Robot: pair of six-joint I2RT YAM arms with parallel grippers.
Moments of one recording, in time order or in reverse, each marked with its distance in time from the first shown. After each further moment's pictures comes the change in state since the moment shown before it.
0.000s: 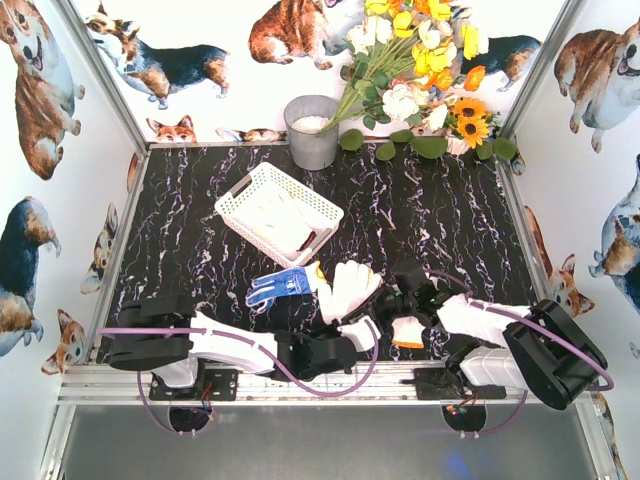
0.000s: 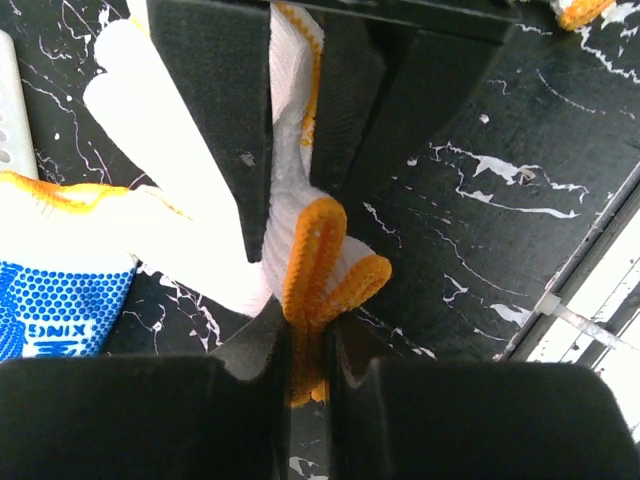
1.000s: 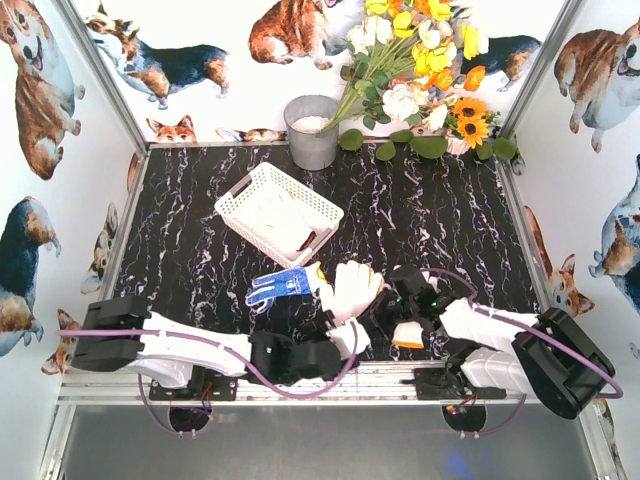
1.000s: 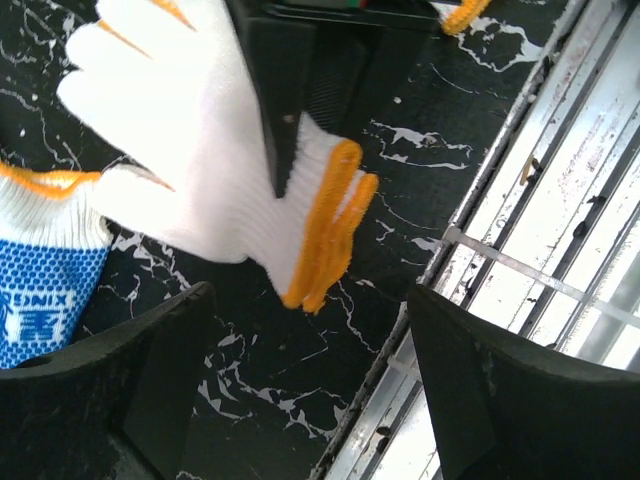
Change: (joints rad) left arm -0.049 -0.241 -0.039 -0.153 0.092 -0.113; right arm 0.035 -0.060 -0.015 -0.100 0.110 -0.109
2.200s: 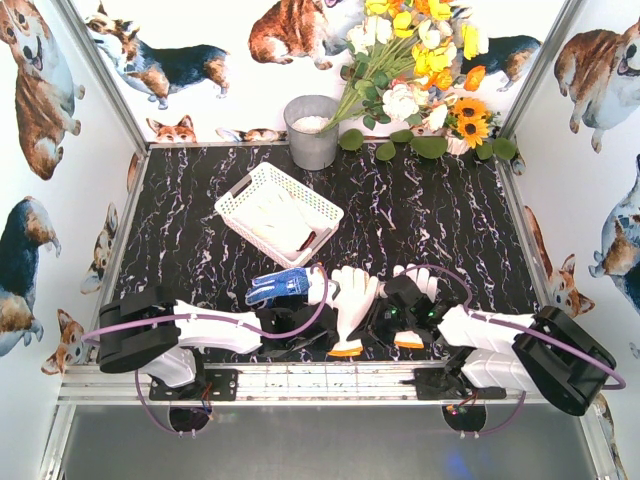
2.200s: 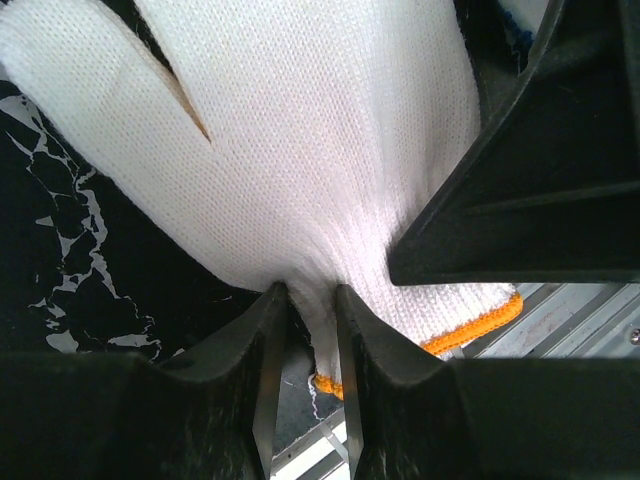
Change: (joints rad) left arm 0.283 0.149 -0.058 0.119 0.290 -0.664; right arm 0.114 -0.001 -0.051 0.063 0.100 -0.191
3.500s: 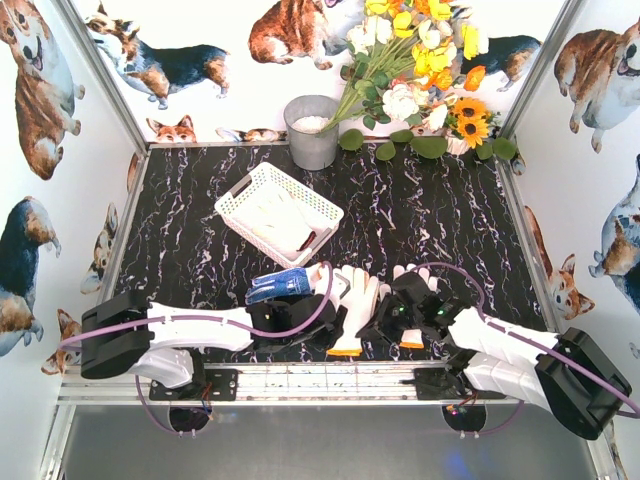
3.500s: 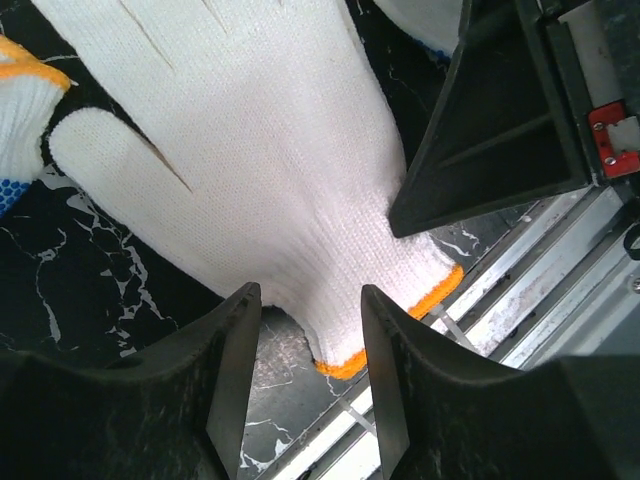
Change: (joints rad) left arm 0.003 -0.109 0.074 -0.115 0.002 0.245; right arm -0.055 -0.146 0.026 -0.201 0.039 -0.026
